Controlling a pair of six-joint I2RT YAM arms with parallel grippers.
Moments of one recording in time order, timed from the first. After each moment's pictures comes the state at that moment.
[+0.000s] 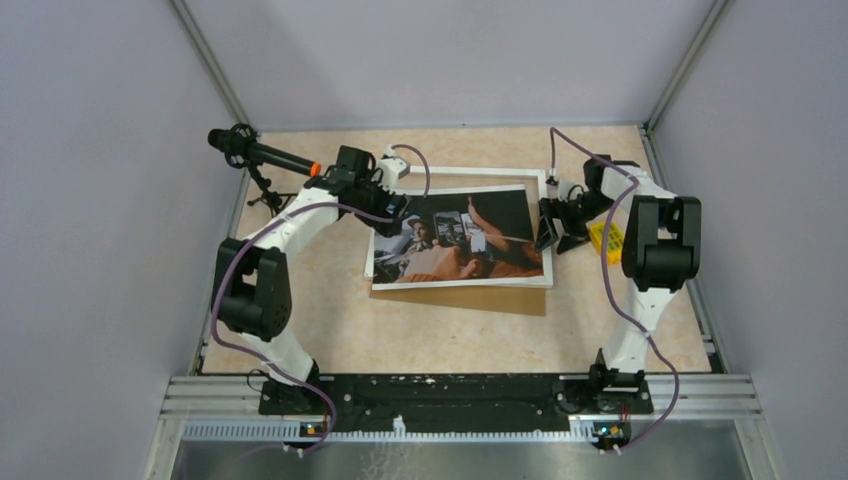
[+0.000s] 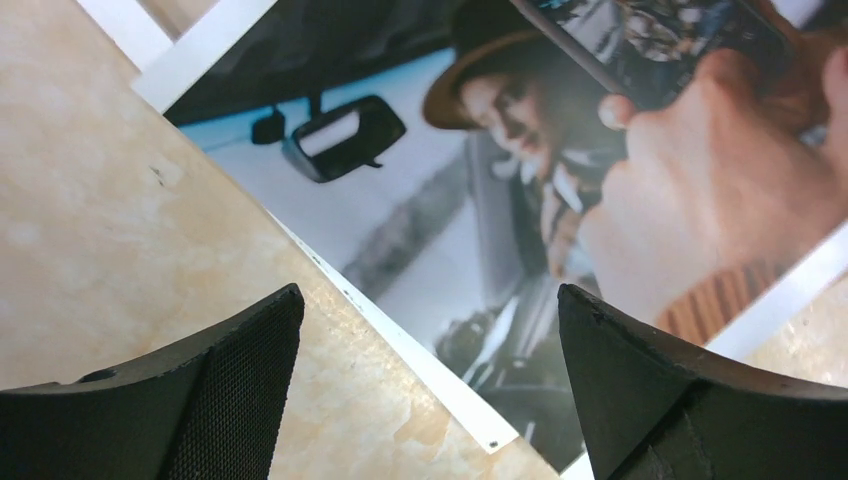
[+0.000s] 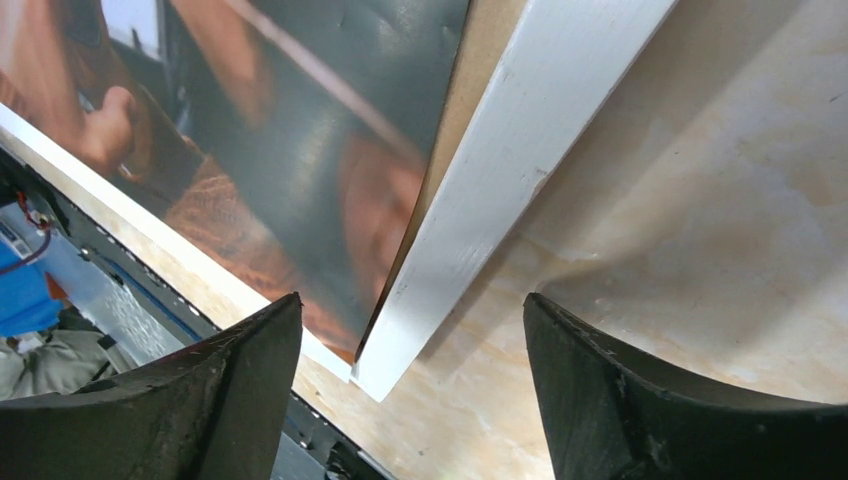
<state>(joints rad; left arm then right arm) -0.30 1.72 1.29 -0.52 0.29 0.29 -0.04 2.01 1.43 -1.01 -0.58 -0.31</state>
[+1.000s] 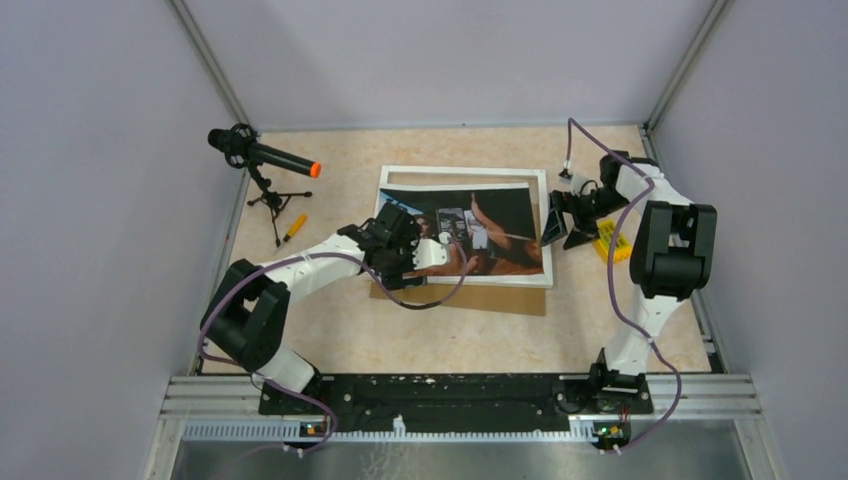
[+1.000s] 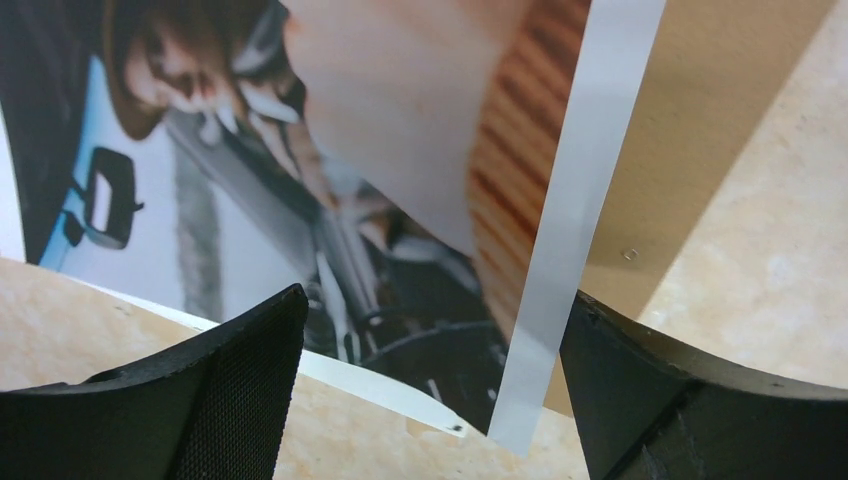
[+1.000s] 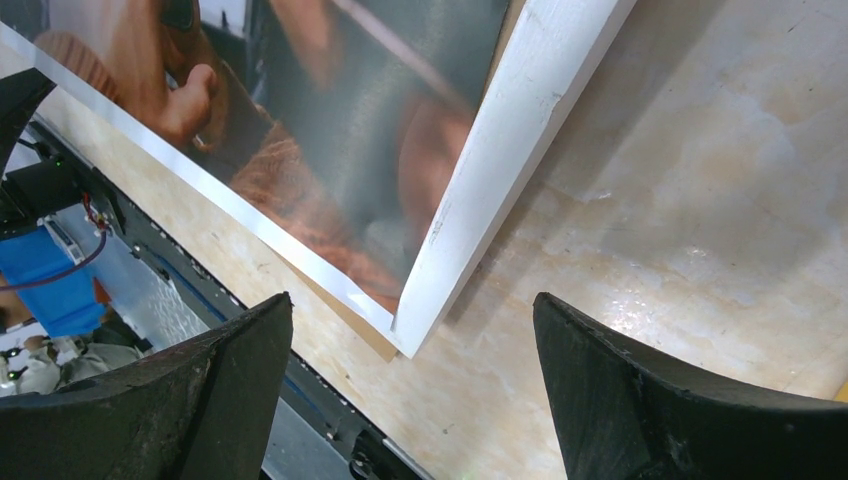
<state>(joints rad) -0.62 1.54 0.93 -0.46 0.11 0.86 -0.10 1.94 1.44 -1.06 -0.66 -0.32</state>
